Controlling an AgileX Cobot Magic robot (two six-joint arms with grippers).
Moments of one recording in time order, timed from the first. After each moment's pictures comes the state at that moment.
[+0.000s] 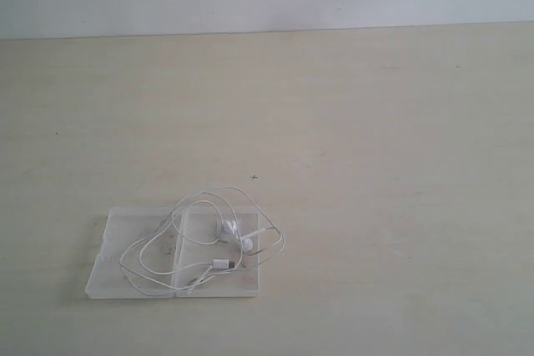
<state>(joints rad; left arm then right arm) -0.15 0.12 -0.21 1.75 -0.37 -2.10 0.93 0.49 -0.60 -0.78 0.79 0.86</state>
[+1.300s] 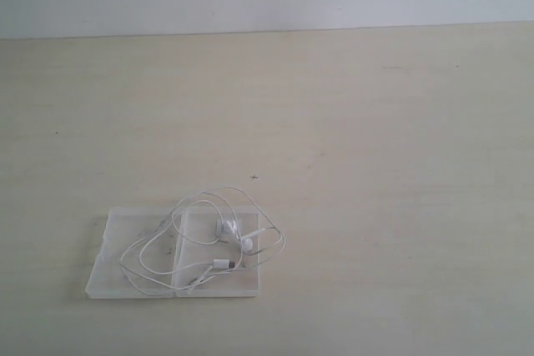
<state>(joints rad) -0.15 0.12 -0.21 1.75 -0.38 -2.10 0.08 0.16 0.00 -0.04 -0.01 0.38</state>
